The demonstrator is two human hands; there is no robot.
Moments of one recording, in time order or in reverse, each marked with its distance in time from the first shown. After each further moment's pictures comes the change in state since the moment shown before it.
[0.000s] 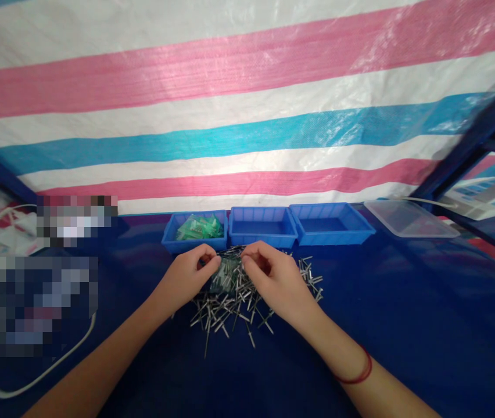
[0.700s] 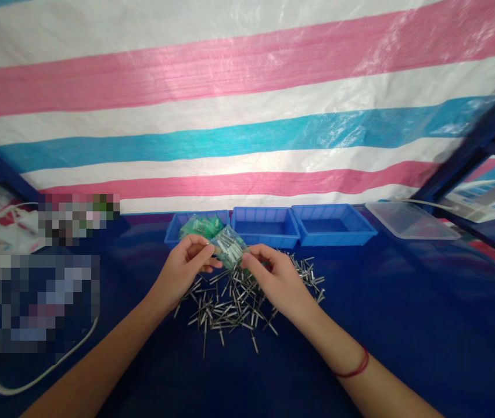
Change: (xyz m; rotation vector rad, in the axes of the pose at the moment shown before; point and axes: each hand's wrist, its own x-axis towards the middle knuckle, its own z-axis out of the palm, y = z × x) left_hand 0.002 -0.005 0.006 -0.918 0.089 -0.161; right_hand 0.004 0.002 0.005 0.136 -0.055 0.088
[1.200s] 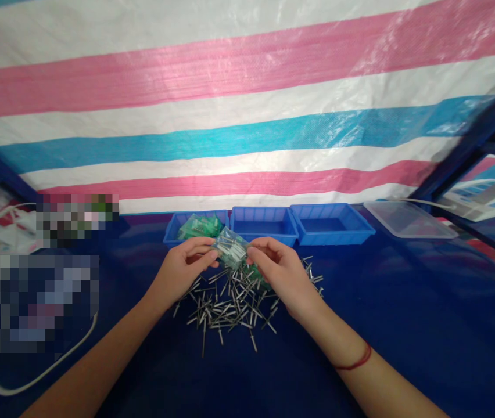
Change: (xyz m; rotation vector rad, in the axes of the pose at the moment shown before) left_hand 0.000 0.002 -0.005 0.226 -0.039 0.069; right_hand 0.001 -0.007 -0.003 0.295 0.111 0.172
